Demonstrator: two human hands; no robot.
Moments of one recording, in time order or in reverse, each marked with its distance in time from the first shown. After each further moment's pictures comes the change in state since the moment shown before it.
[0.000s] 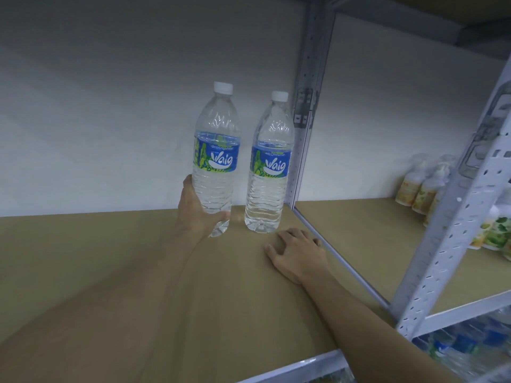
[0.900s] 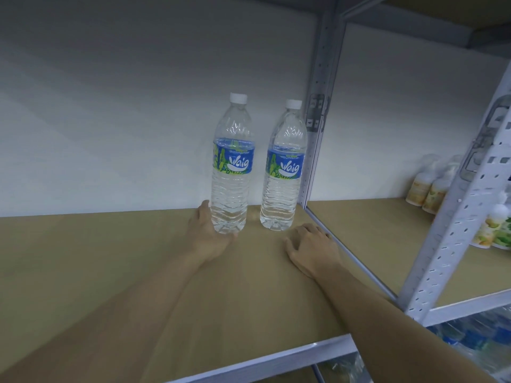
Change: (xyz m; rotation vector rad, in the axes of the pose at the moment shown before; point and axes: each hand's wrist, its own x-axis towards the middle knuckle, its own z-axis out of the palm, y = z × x) left_hand -0.056 0.023 -0.049 0.308 -0.260 -0.196; right_hand -0.009 -0.009 -0.016 -0.032 0.025 0.019
